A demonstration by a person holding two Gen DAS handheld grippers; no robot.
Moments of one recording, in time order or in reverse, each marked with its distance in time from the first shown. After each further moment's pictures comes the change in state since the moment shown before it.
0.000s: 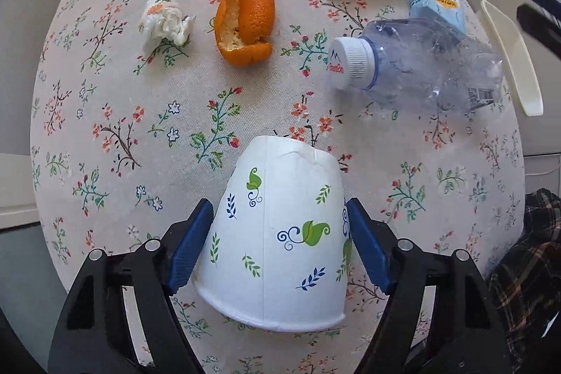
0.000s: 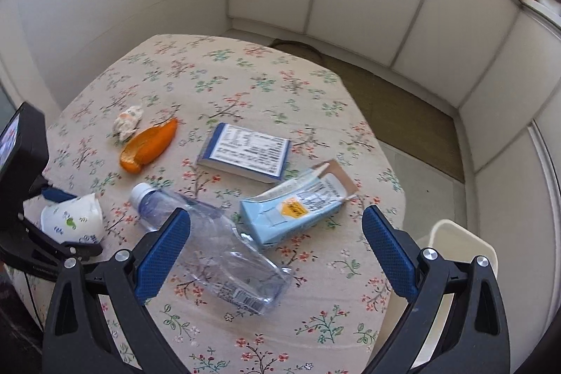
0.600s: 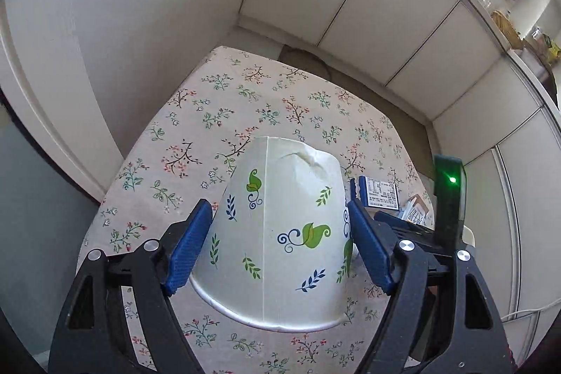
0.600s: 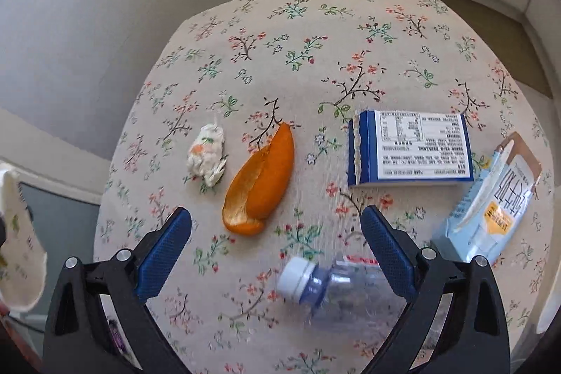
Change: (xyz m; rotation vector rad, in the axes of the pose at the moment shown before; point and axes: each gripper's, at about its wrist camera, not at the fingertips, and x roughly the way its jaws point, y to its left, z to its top) left arm -0.151 0.097 -0.021 -0.532 -0.549 -0.103; right arm 0.105 0.081 0.062 0.346 0.232 0.281
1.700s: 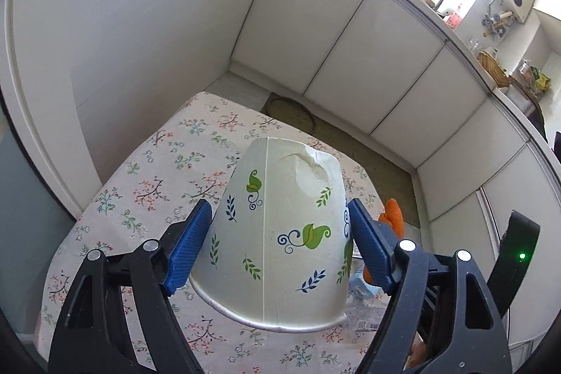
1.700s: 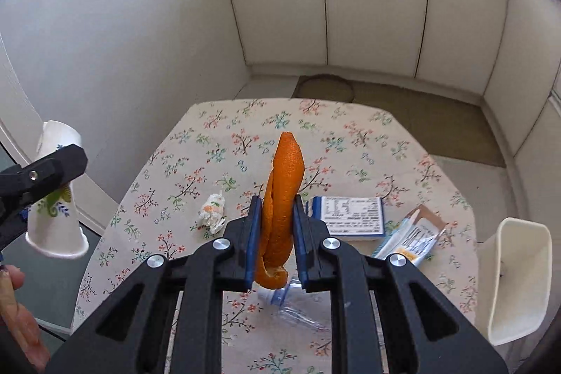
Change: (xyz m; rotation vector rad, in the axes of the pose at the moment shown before) left arm -0.019 -0.046 -0.004 -0.032 -0.224 -0.052; right arm -0.128 0.013 -0.029 -0.120 -0.409 -0.119
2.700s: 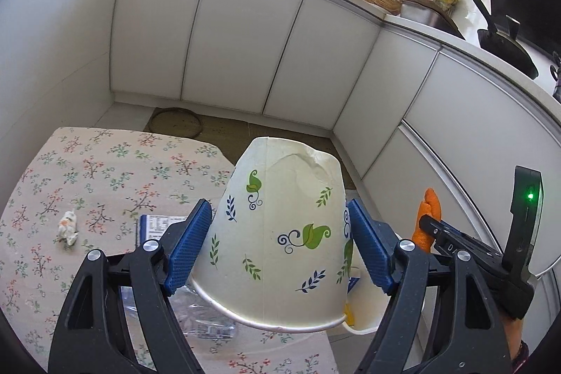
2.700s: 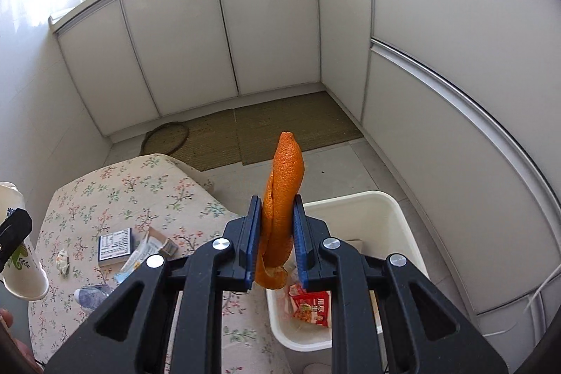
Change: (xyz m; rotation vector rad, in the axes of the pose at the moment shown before) left arm 0.044 -0.234 -0.099 0.329 -0.021 -0.234; right arm -0.120 -0.292 -0.047 0.361 -0.117 -0.397
